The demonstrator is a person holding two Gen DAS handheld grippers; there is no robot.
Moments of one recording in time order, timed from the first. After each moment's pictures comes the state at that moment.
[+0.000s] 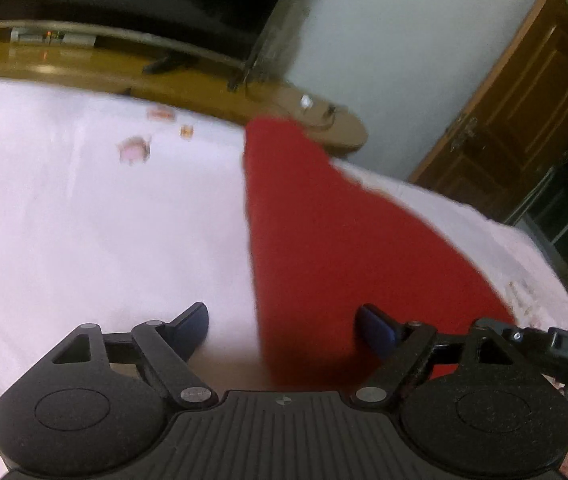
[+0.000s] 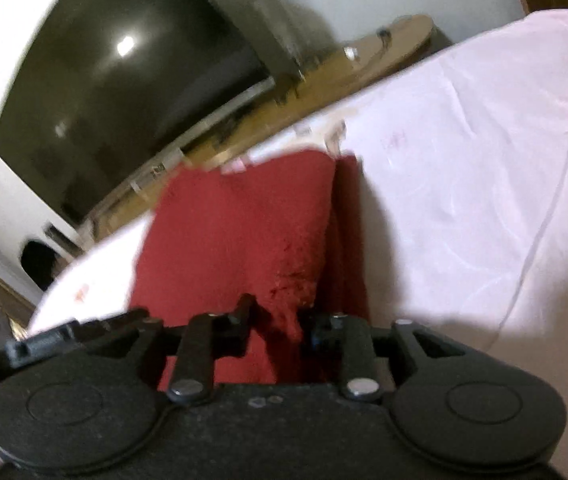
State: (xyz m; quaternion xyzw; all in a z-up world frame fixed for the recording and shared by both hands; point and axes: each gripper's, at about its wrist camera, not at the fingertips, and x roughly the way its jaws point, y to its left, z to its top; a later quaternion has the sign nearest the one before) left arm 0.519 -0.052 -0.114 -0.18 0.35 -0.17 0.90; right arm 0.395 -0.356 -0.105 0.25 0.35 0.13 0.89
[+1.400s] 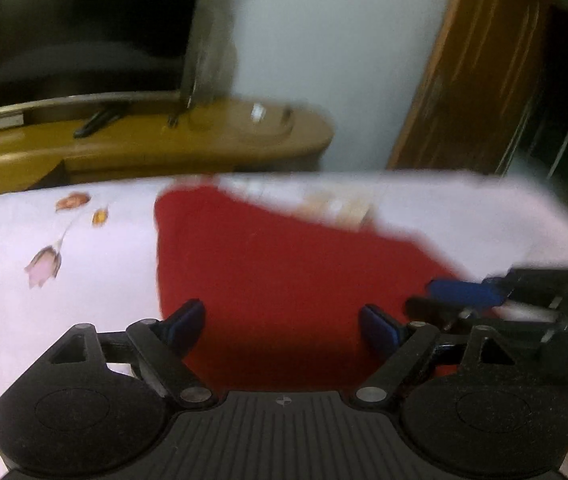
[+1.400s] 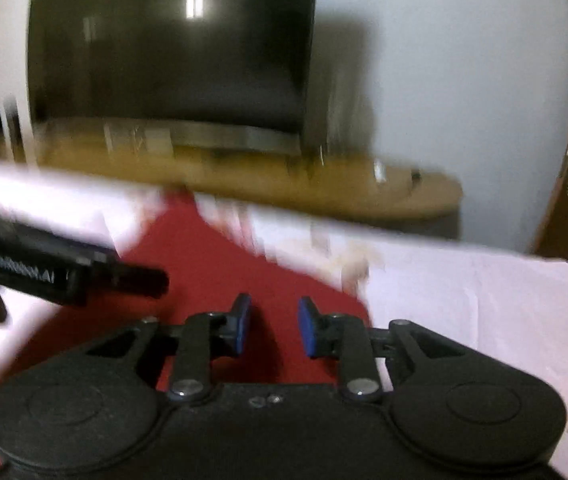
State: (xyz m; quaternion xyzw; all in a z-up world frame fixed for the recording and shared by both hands) left arm 0.593 -0.126 -0.111 -0.03 0.33 -0.20 0.92; right arm 0.453 -0.259 -0.078 -0.09 0.31 0.08 0.94
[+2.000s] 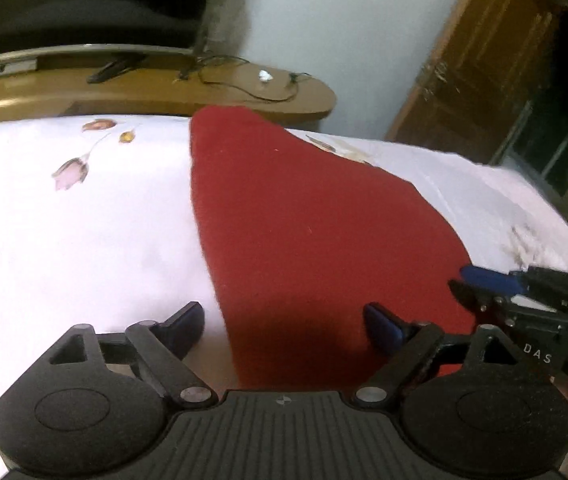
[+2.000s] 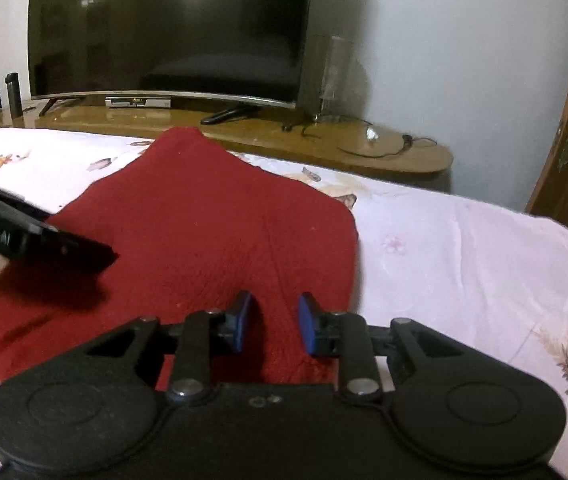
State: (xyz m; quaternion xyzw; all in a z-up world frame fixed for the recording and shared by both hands) left arm 0.554 -0.083 -0.120 -0.09 0.38 -0.22 0.90; right arm 0.412 -0.272 -0.101 -0.09 0.31 0.07 0.94
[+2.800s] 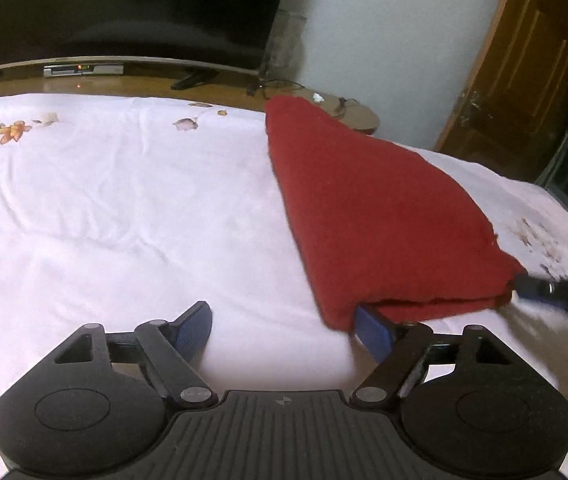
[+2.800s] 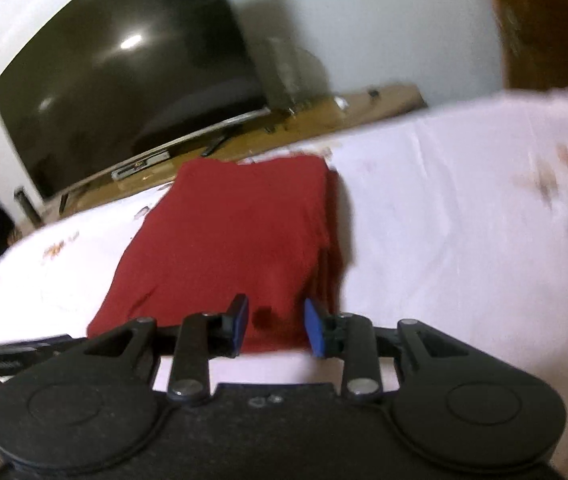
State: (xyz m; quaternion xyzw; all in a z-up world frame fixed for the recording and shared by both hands) left arm 0.412 -0.043 -0.139 -0.10 0.34 -0.13 0.93; right arm 0.314 -0.317 -0.098 0.16 0.32 0.07 0.93
